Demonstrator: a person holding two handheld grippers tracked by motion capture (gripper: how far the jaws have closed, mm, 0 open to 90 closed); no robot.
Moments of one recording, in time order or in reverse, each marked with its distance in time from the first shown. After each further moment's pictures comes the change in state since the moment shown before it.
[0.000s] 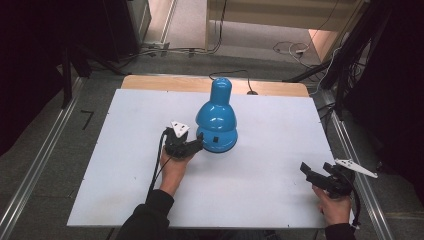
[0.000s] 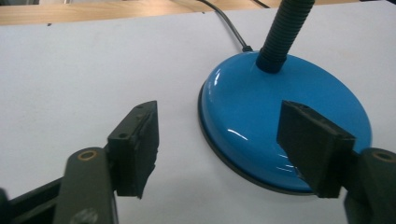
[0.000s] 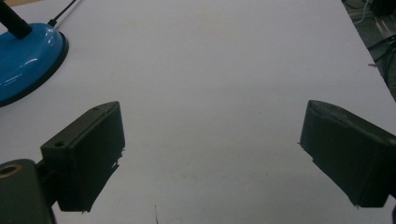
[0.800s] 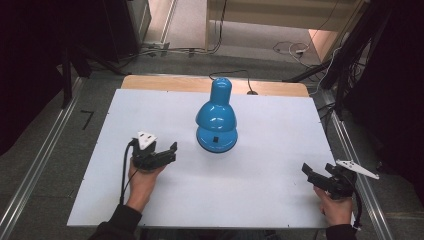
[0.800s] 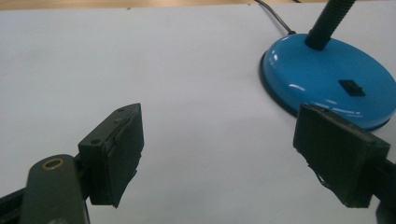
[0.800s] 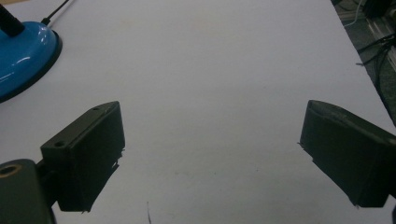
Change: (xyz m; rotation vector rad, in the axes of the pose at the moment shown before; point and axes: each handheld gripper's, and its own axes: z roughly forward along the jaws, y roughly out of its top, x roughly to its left) left arm 0.066 -0.028 -0.075 -0.004 0.060 -0.042; right arm -0.003 -0.002 -0.003 -0.003 -0.020 -0.010
